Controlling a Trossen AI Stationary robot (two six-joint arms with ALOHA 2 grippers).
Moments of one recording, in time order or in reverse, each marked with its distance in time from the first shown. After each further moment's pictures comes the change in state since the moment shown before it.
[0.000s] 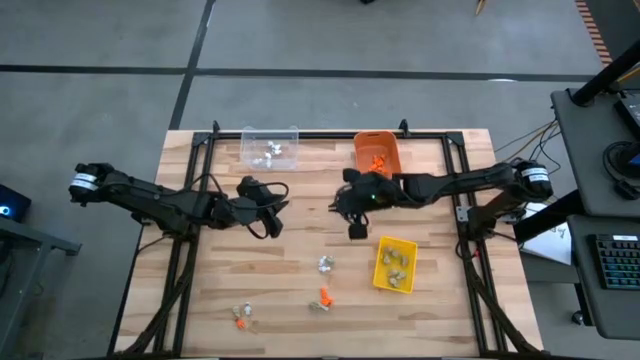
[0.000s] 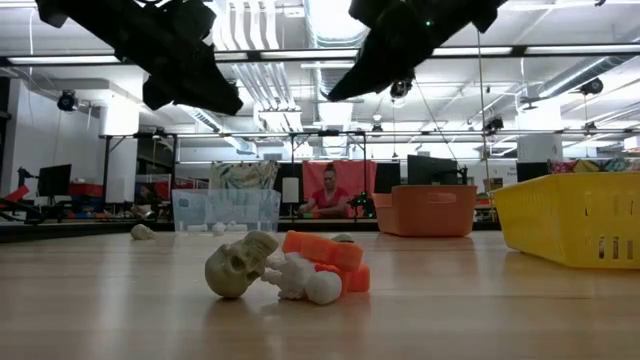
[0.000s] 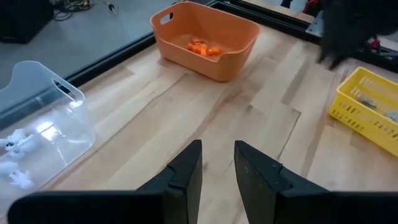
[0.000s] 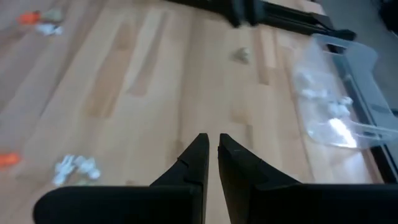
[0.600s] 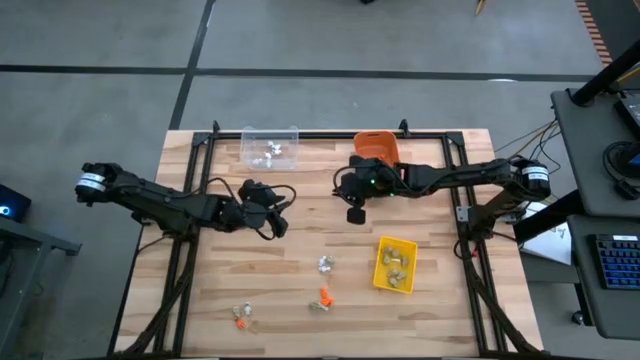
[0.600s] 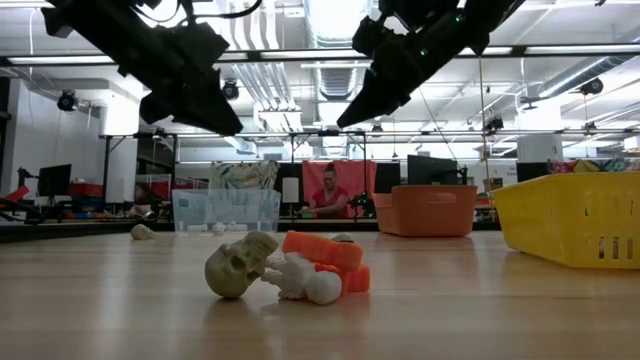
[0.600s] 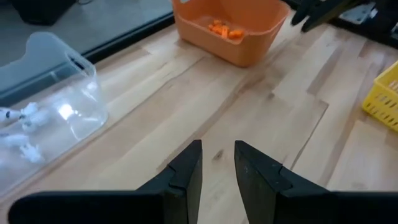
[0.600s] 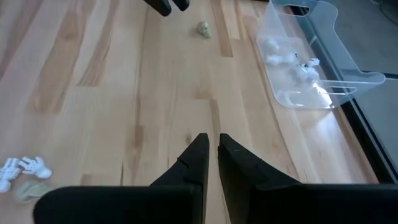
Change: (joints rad) left arm 0.000 0.092 0.001 -0.014 -0.052 -0.096; right arm -0.122 0.002 -0.053 0.037 -0.002 0.054
